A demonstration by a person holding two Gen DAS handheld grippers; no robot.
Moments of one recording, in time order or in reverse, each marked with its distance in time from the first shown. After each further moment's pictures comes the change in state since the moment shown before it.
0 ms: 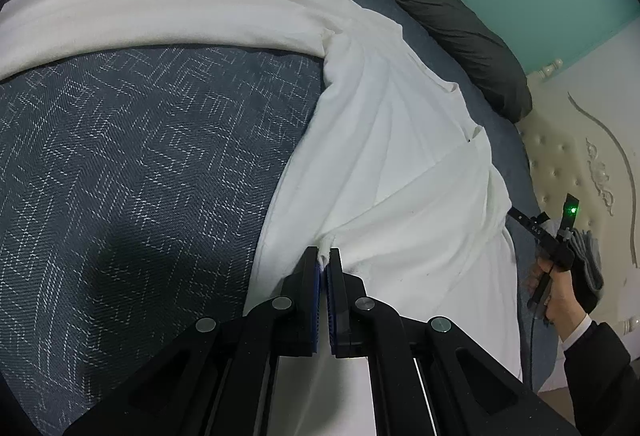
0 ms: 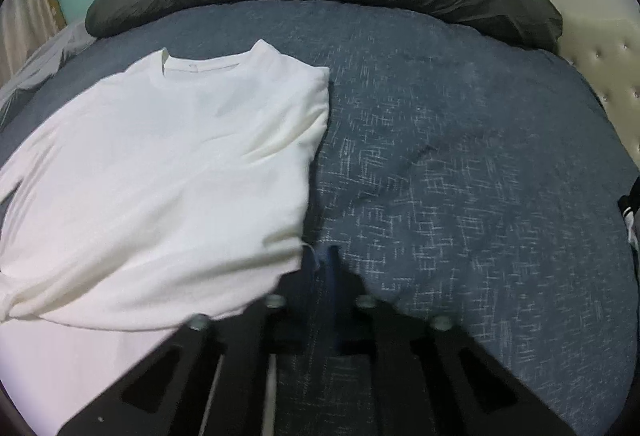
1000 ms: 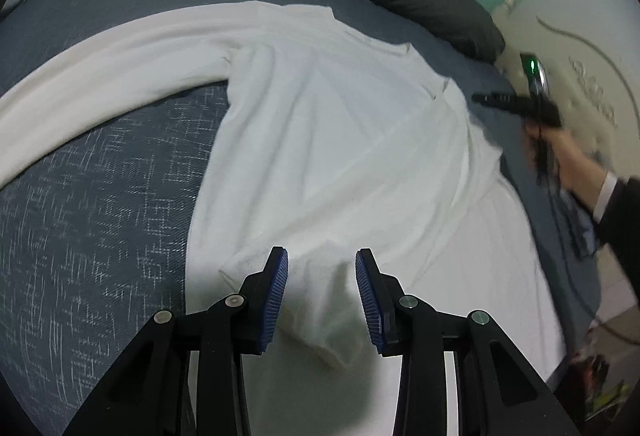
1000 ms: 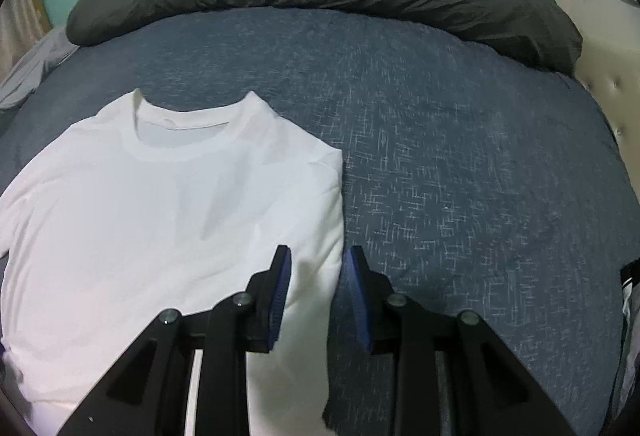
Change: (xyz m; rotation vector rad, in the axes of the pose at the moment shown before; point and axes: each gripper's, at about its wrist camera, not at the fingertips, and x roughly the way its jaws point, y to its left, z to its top) left arm 0.013 -0.065 0.002 0.312 0.028 0.075; right arm 0.048 0.015 0.106 0.030 0.047 -0.026
